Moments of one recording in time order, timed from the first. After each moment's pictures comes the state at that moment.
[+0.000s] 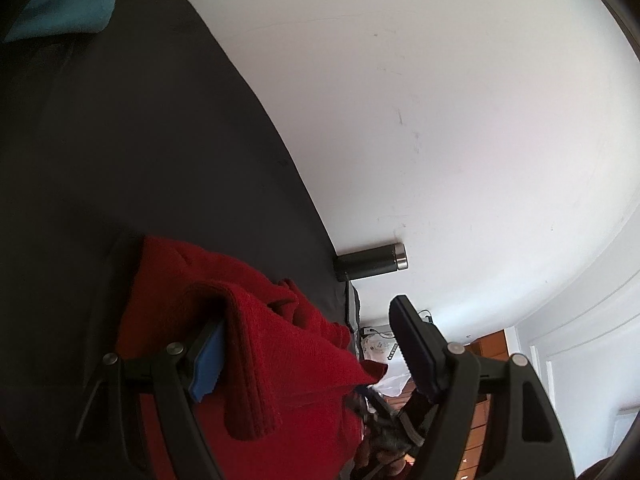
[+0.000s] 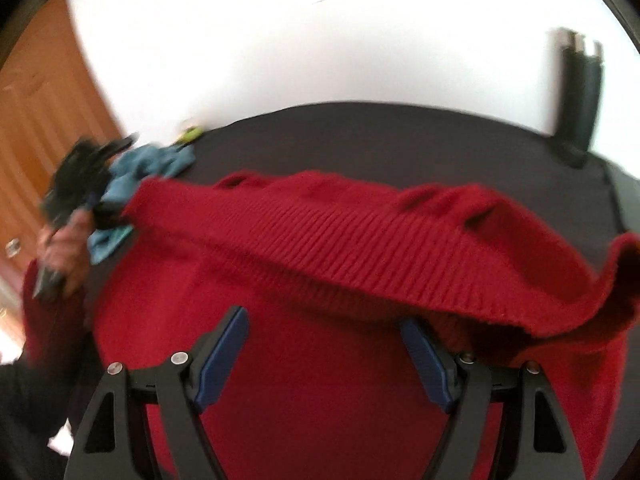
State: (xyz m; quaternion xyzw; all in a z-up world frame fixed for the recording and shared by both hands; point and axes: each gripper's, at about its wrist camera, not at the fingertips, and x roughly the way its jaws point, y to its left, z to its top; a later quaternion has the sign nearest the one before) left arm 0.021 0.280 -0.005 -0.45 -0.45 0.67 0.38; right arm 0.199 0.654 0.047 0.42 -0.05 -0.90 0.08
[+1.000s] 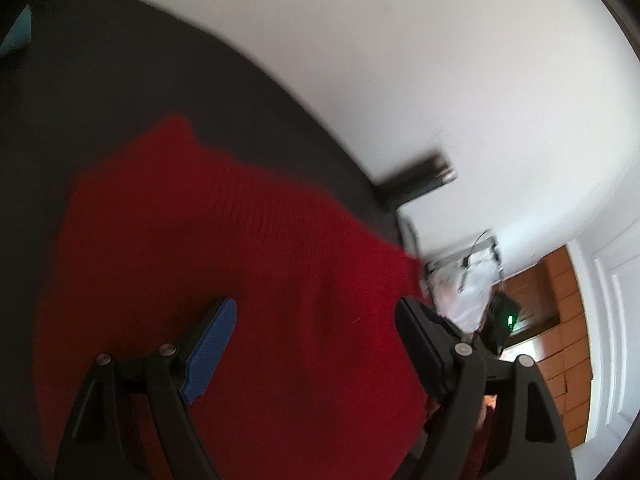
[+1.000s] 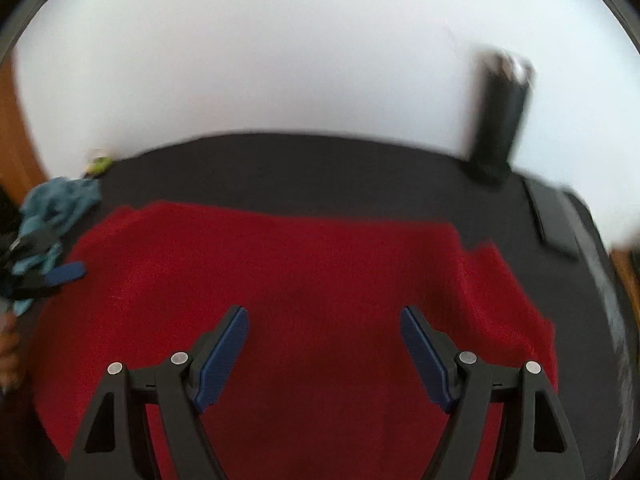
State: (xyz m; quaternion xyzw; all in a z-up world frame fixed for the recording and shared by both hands) left arm 0.059 0.332 0.001 -0.50 -0.26 0.72 0.39; right arm 0.176 0.688 0.040 0.42 -0.06 -0.90 -0.07
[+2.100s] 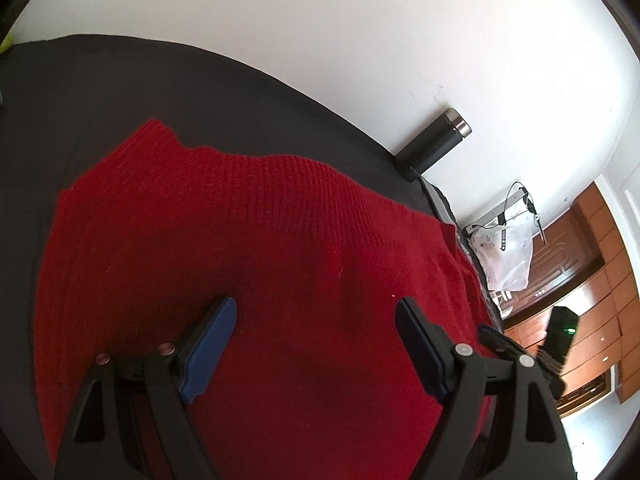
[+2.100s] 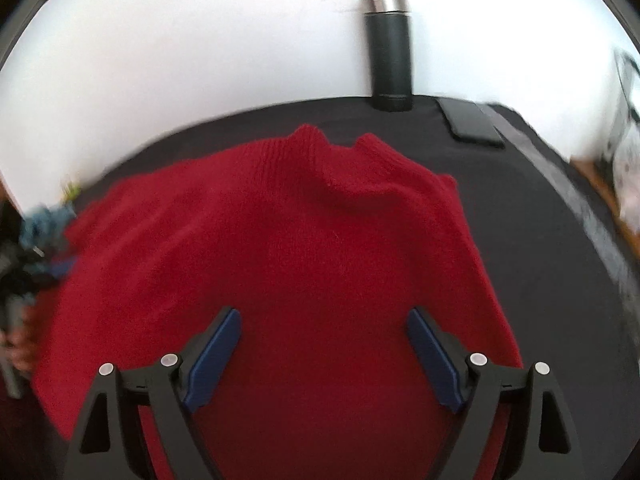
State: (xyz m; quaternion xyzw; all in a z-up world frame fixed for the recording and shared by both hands) left arm 0.072 0.382 -0.010 -0.47 -0.15 0.77 0.40; right arm 0.306 0.728 0.023 0.39 -0.16 -0.90 -0.11
